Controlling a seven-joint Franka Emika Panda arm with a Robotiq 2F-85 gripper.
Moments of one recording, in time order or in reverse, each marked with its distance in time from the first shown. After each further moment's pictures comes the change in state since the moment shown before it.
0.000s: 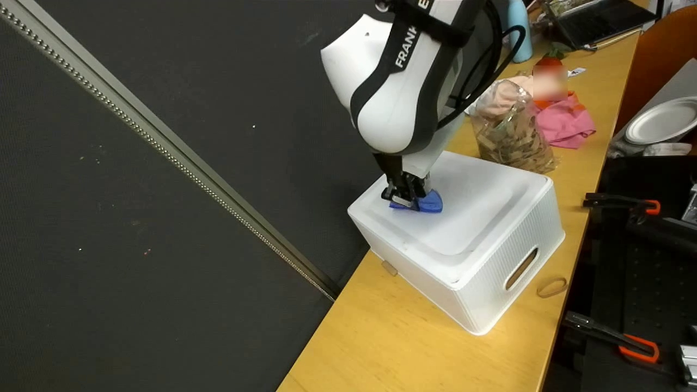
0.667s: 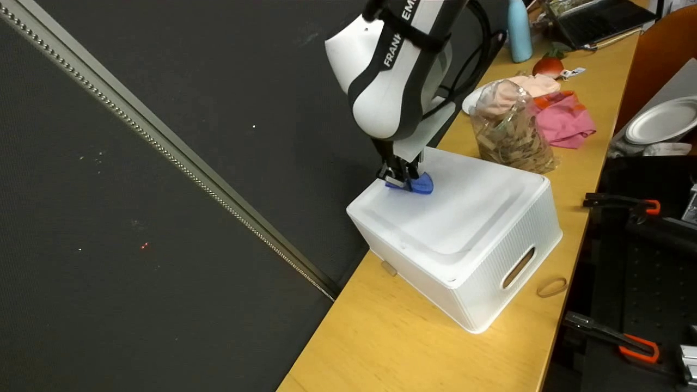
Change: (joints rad) arm -0.033 0.086 -0.051 0.124 0.001 0.005 0.026
